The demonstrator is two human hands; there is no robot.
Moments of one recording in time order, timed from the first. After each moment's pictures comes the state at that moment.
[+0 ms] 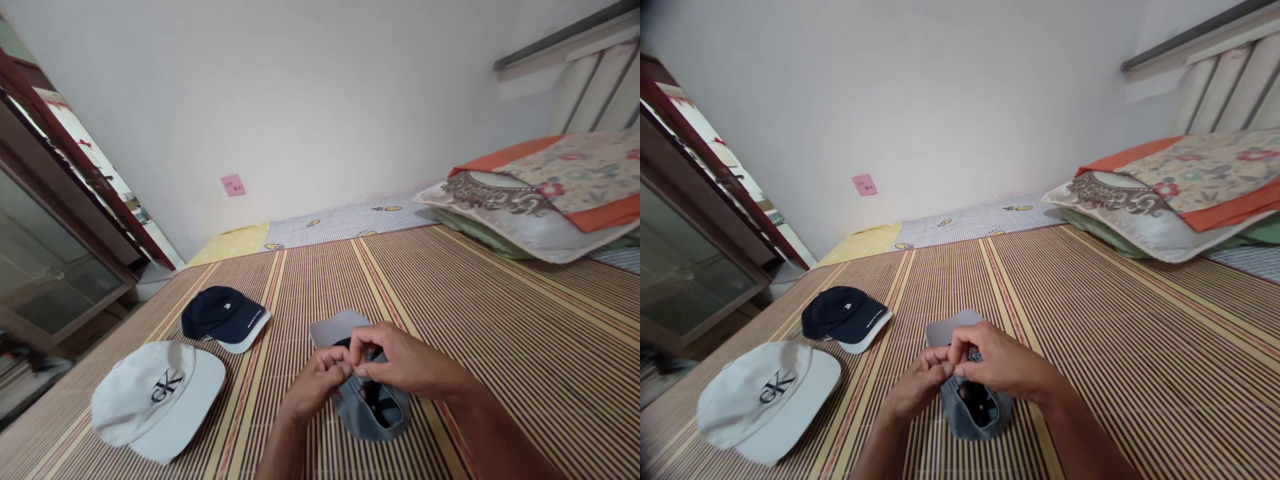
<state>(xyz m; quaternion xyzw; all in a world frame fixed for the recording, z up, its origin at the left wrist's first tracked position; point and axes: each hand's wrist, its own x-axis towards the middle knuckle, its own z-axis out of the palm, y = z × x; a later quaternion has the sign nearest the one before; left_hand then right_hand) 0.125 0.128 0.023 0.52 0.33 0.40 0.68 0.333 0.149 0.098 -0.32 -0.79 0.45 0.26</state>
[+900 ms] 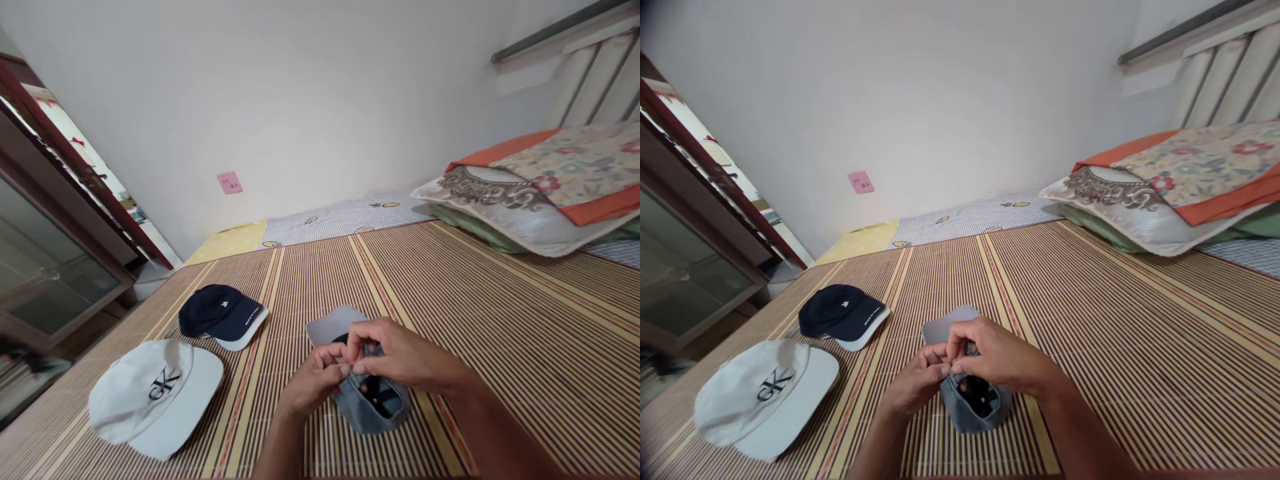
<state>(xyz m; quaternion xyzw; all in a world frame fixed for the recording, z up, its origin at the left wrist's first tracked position) 0.128 0.129 0.020 0.51 0.29 0.40 0.71 0.336 0.151 0.097 -0.31 -0.79 0.47 0.26</state>
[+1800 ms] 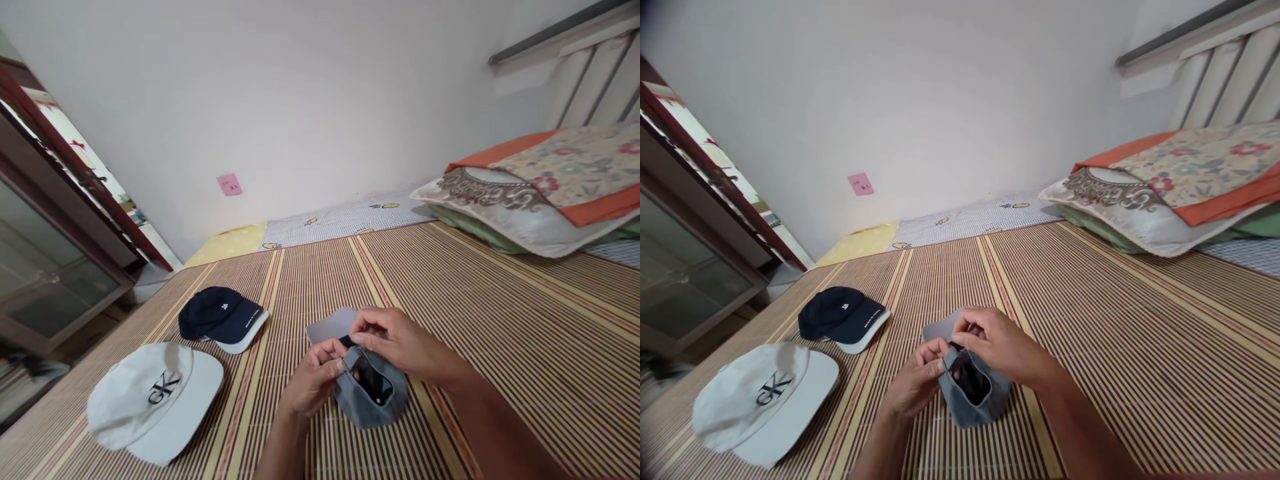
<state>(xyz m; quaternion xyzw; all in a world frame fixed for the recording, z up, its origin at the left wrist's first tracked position) 0.130 0.127 0.028 0.42 0.27 0.47 0.73 0.337 0.156 0.100 -0.31 -0.77 0.43 0.35</state>
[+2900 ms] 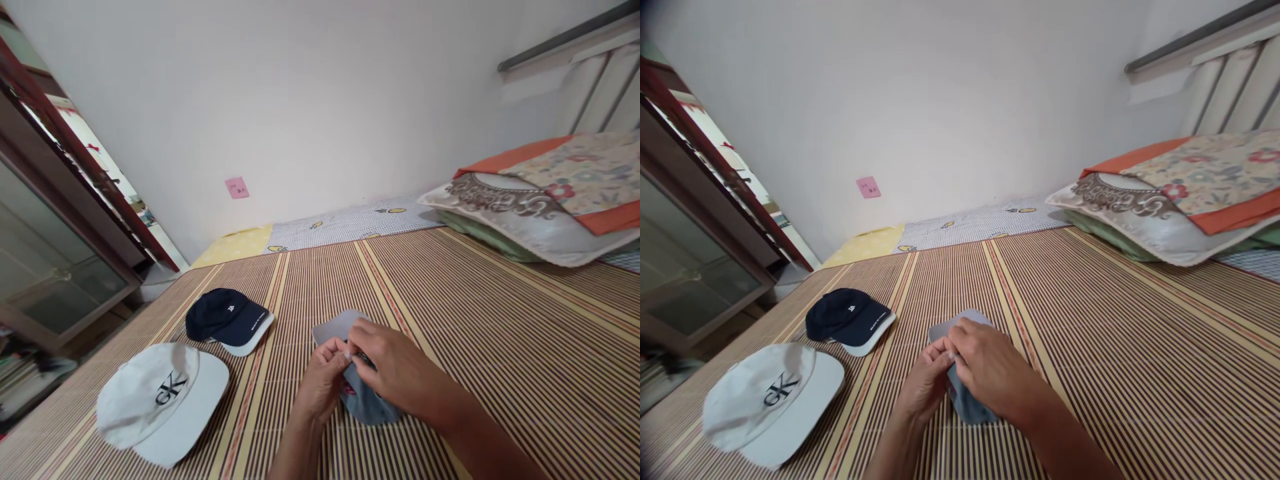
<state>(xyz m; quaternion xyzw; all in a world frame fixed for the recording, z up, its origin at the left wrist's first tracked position) 0.142 0.133 0.022 0.37 0.34 0.55 0.67 0.309 0.137 0.094 -0.38 -0.87 0.16 0.27</state>
